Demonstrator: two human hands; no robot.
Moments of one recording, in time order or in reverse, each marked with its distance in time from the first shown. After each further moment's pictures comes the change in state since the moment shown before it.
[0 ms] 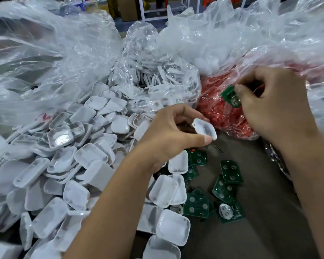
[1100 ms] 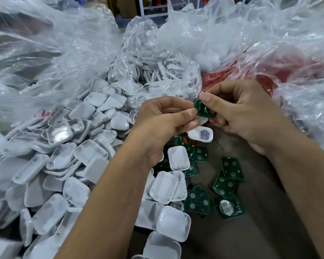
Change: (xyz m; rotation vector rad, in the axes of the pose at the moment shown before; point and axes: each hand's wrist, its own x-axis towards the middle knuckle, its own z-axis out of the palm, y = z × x) left_hand -0.006 0.022 0.001 -0.403 0.188 -0.111; right_hand -0.015 -0.008 0.026 0.707 -0.354 0.113
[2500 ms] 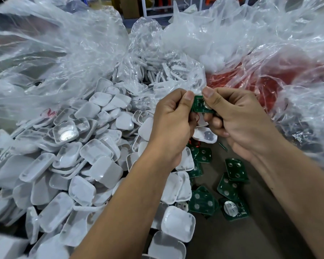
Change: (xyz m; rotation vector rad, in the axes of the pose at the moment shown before) left_hand 0.006 -0.015 0.013 0.047 0.042 0.212; right_hand -0.006 -0.006 0.025 0.438 -0.024 0.128
